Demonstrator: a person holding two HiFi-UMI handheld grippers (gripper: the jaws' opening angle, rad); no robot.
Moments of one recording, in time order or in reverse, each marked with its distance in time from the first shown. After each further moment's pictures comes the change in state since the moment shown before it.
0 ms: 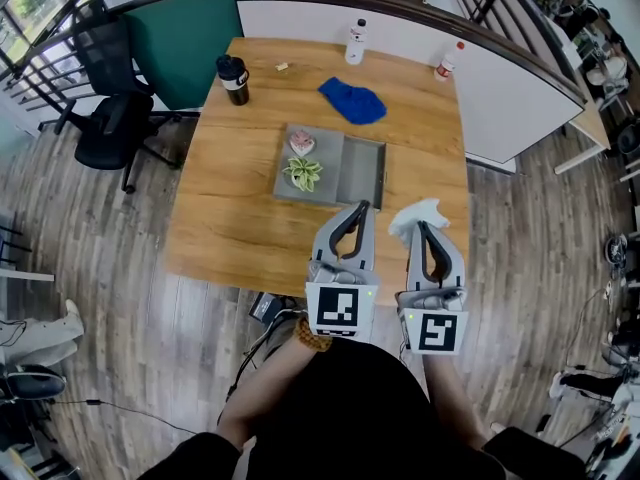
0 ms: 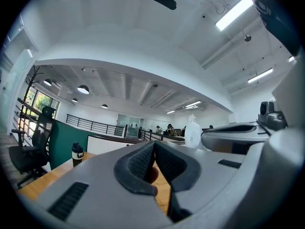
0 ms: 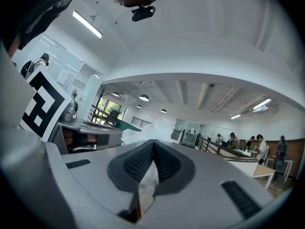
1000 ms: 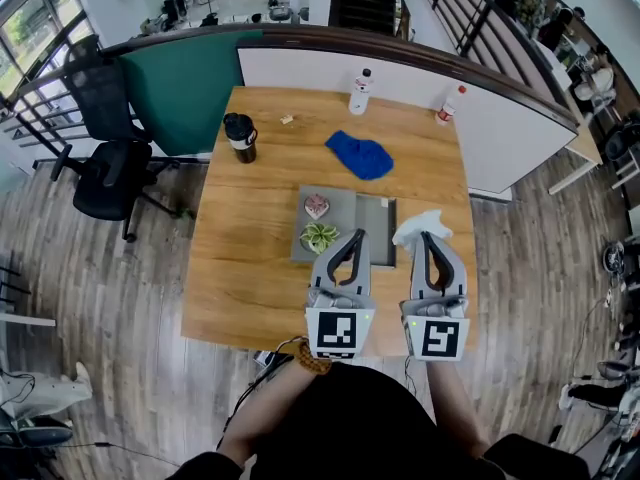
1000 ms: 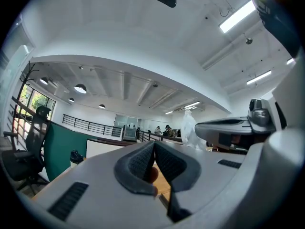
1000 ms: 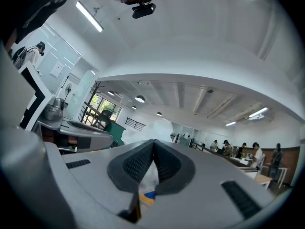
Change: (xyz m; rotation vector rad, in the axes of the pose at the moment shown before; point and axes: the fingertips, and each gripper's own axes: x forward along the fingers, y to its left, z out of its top) left arm 0.059 0.088 0.012 0.009 -0.002 -0.045; right arm 0.115 0.003 0.023 -0.056 -0.013 -0.071
